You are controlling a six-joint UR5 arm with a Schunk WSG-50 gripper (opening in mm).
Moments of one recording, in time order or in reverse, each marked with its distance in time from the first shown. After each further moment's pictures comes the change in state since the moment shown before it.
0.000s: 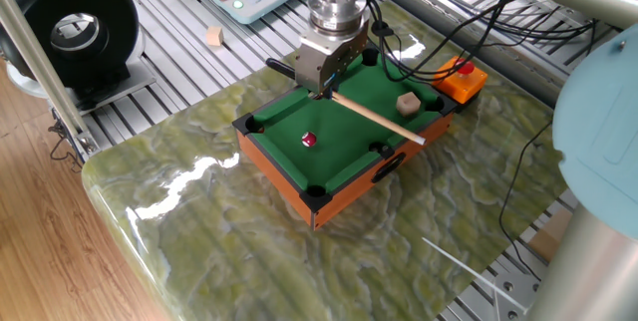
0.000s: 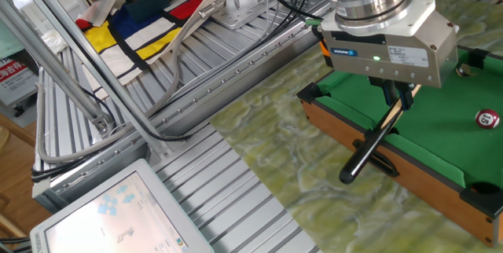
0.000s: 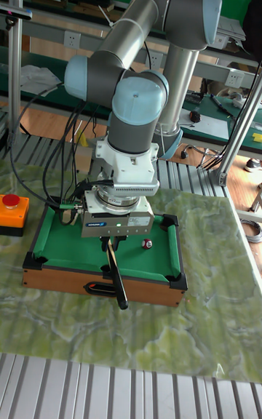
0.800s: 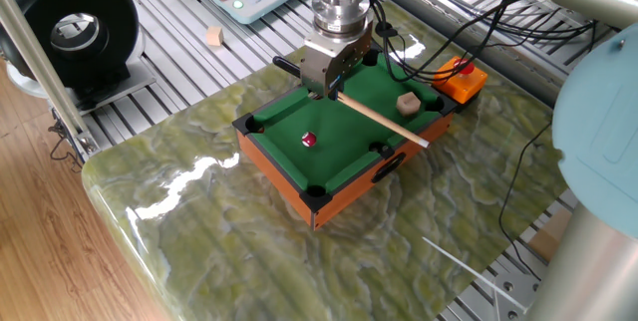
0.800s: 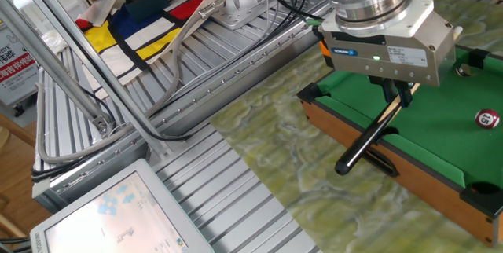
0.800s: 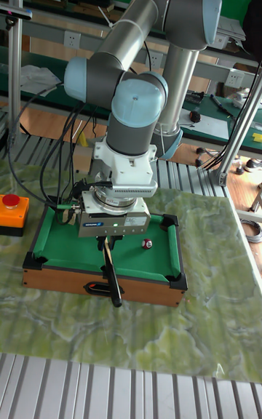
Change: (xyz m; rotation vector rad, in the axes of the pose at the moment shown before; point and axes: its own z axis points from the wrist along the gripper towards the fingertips) arm 0.006 -0.008 0.004 0.023 0.015 -0.024
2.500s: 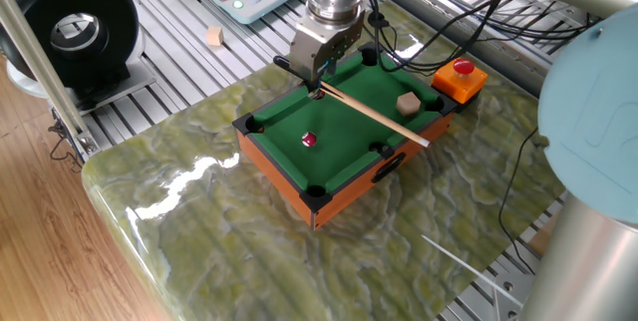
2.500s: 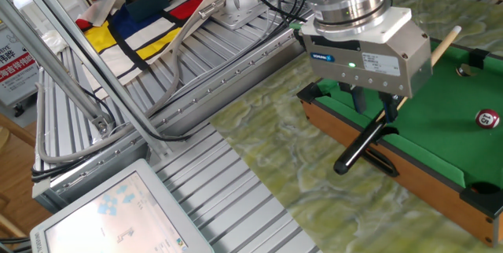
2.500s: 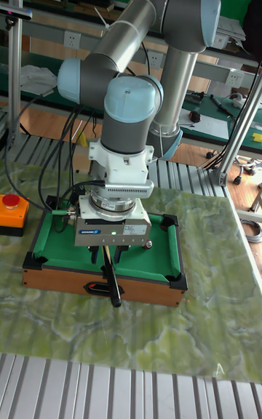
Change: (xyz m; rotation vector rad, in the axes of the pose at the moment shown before) arm -0.046 -0.006 -0.010 -0.026 -0.106 0.071
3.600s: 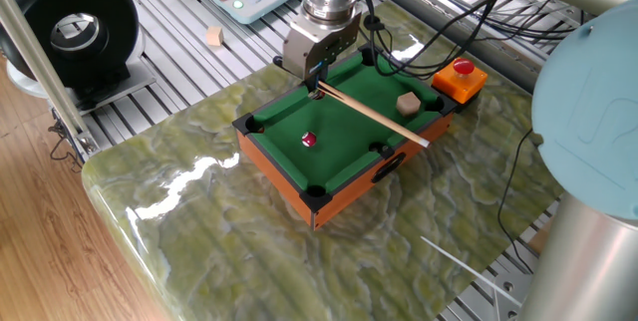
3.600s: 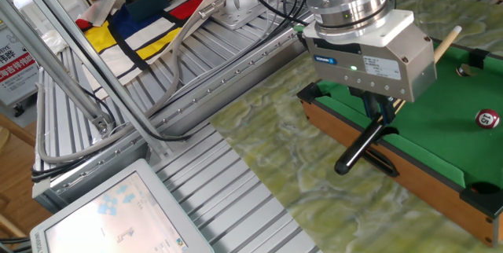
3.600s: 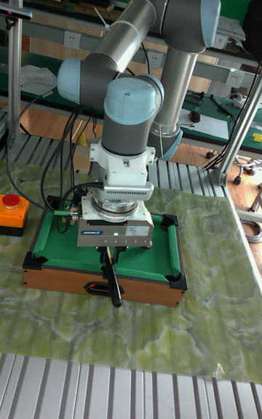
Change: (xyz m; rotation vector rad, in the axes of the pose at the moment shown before) arm 0.003 0.004 0.000 -0.010 0.020 0.025
